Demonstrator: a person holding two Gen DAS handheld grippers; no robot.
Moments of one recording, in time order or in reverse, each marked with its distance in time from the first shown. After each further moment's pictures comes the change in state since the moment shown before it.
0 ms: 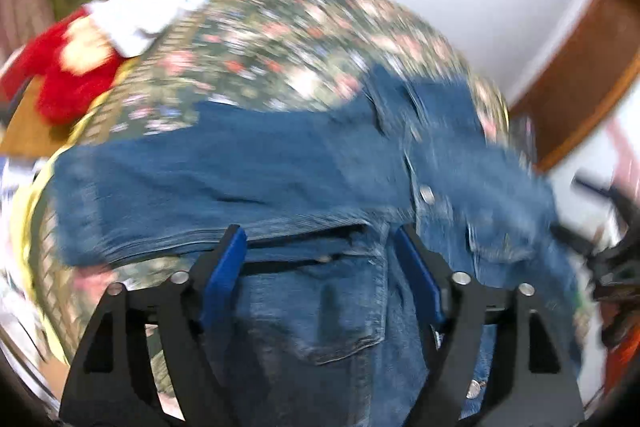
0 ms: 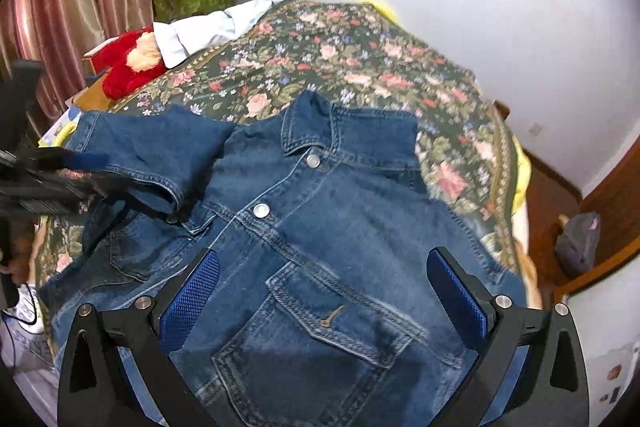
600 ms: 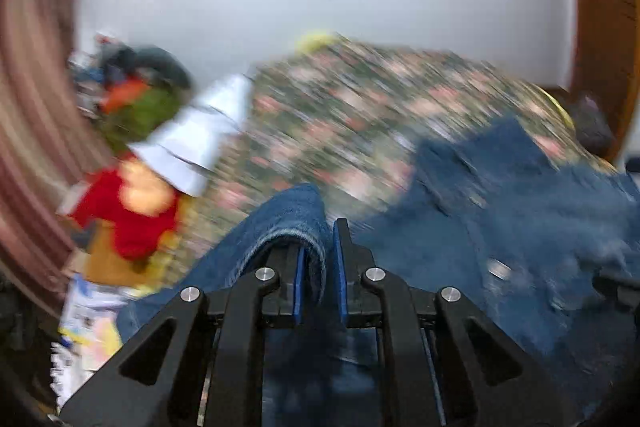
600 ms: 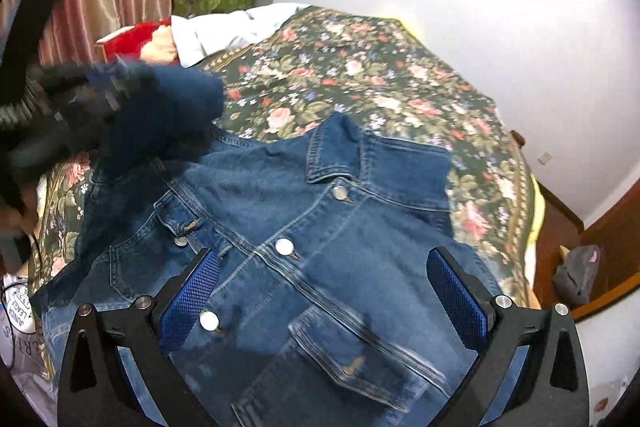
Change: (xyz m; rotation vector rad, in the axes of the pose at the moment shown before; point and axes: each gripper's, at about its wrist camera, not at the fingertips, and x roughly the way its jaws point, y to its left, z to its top) left arm 0.023 -0.069 0.036 0.367 -0.210 0.295; right arm 0.002 0.025 0.022 -0.107 -0.071 -0.025
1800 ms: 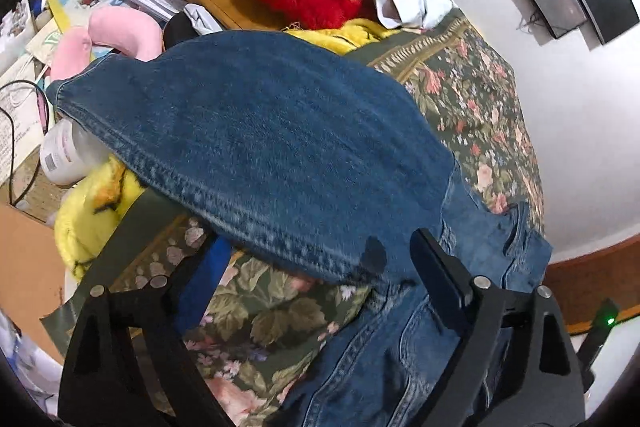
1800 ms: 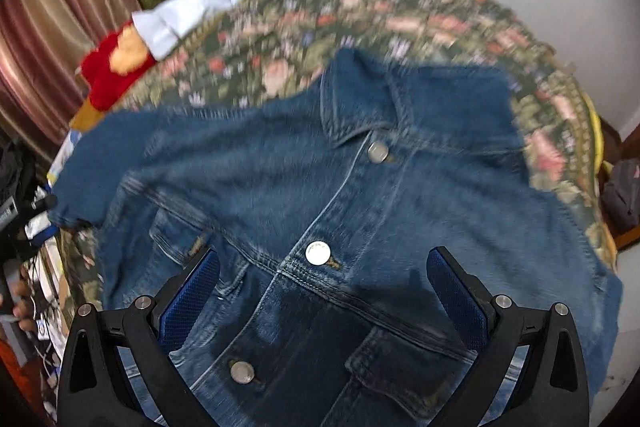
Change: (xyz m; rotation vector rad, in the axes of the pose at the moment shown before) left arm 0.016 0.216 -0.169 -1.011 0.256 -0.117; right arm 0.119 0.011 0.011 0.212 0.241 0.163
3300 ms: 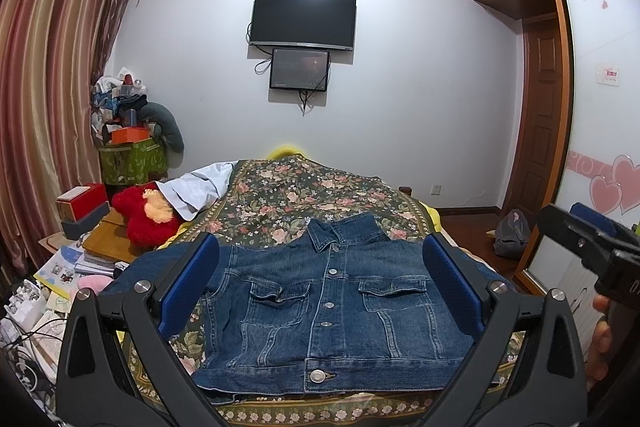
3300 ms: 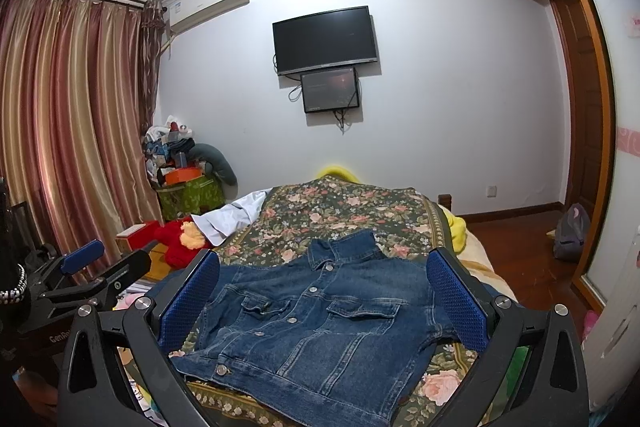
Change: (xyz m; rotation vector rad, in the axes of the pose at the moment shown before) left arm -0.295 -0.175 -0.297 0.827 -0.647 -0.251; right arm -0.377 0.037 -0.301 0.141 -0.910 -0.110
